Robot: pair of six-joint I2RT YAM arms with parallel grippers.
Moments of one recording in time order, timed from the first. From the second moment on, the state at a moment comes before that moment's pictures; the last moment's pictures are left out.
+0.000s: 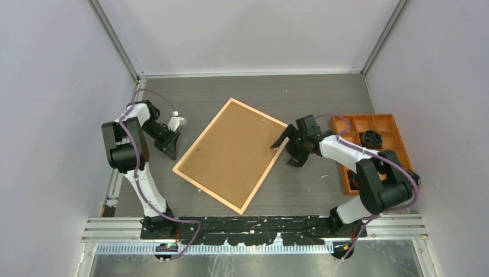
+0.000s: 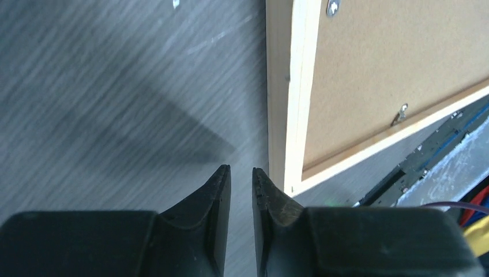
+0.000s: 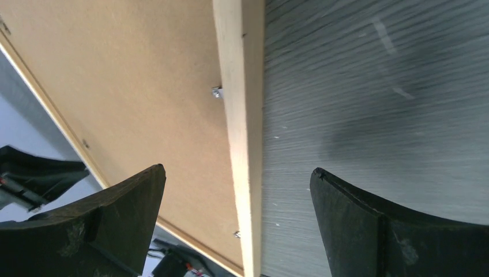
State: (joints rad) left arm 0.23 2.00 1.41 -1.21 0.45 0.89; right arm 0.36 1.48 0.82 -0.37 -0.18 1.03
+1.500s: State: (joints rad) left arm -0.11 2.10 1.55 -1.14 0.68 0.56; right arm 0.65 1.59 1.05 -0.18 -0.05 1.03
